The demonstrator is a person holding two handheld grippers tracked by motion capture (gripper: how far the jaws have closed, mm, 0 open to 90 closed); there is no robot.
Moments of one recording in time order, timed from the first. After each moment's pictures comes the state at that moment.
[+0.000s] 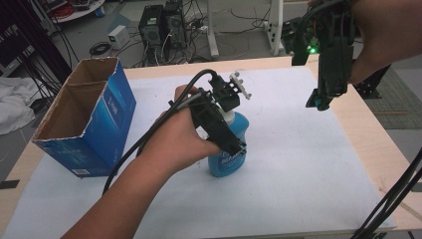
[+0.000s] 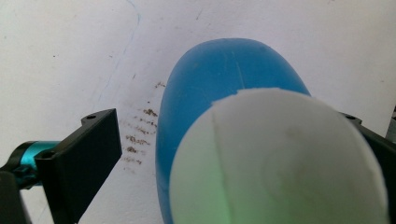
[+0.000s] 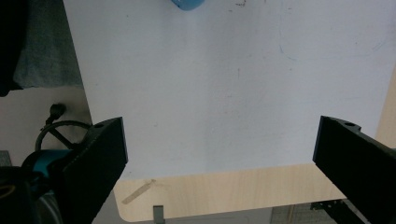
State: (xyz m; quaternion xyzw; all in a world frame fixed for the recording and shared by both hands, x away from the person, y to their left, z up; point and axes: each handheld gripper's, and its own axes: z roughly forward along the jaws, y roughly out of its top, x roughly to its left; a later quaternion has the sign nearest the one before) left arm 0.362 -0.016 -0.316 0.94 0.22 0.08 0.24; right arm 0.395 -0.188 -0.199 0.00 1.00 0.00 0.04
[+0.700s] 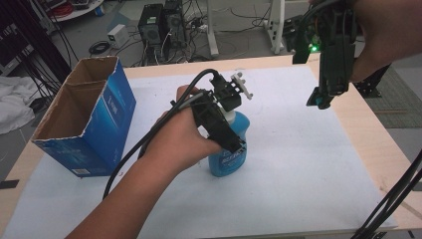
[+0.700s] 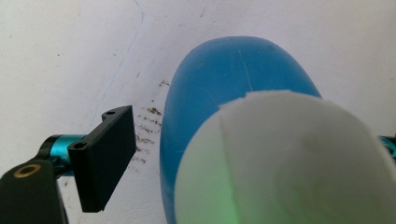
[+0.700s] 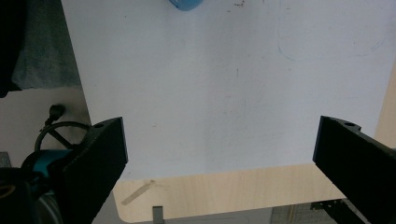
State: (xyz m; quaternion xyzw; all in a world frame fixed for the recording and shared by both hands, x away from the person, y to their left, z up) left arm 0.363 -0.017 -0.316 0.94 0.22 0.08 0.24; right arm 0.396 -0.188 -0.199 0.00 1.00 0.00 0.04
